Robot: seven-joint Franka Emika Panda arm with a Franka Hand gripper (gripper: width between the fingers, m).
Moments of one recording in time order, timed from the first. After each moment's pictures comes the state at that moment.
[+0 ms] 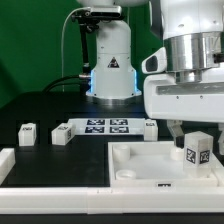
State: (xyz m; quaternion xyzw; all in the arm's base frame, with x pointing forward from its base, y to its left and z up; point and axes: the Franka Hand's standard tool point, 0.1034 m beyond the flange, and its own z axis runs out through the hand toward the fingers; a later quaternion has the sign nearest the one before) arm 0.617 0.116 0.072 -0.93 0.36 -0.09 0.07
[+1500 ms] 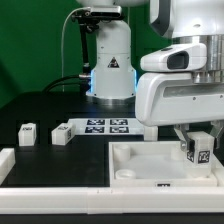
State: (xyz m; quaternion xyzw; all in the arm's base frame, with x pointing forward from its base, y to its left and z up) arm 0.610 0.119 0.070 -0.99 -0.15 -0.07 0.00
